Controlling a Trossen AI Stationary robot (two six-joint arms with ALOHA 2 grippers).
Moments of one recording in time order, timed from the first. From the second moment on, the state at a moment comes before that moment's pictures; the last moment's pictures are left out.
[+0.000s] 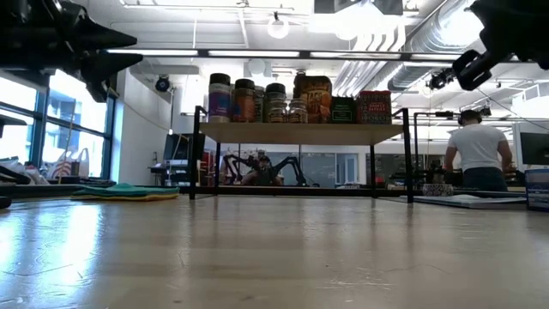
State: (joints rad) left arm 0.11 0.01 0.11 -0.01 -0.06 -0.43; right arm 0.03 0.11 0.10 0.16 -0.30 0.44
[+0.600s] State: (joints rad) left arm 0.11 0.01 0.01 0.12 0.00 -0.27; right arm 0.03 0.11 0.01 0.26 -0.27 0.32
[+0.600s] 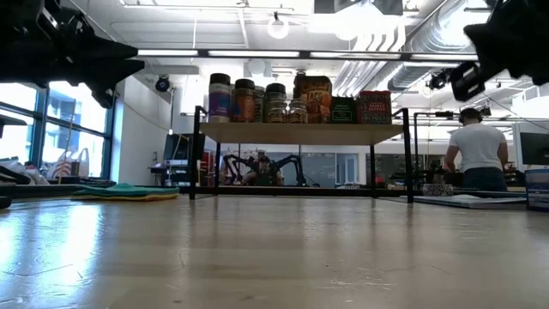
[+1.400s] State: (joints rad) left arm 0.11 0.01 0.01 0.00 -0.01 -0.20; right arm 0.03 0.12 0.01 0.05 -0.21 0.20
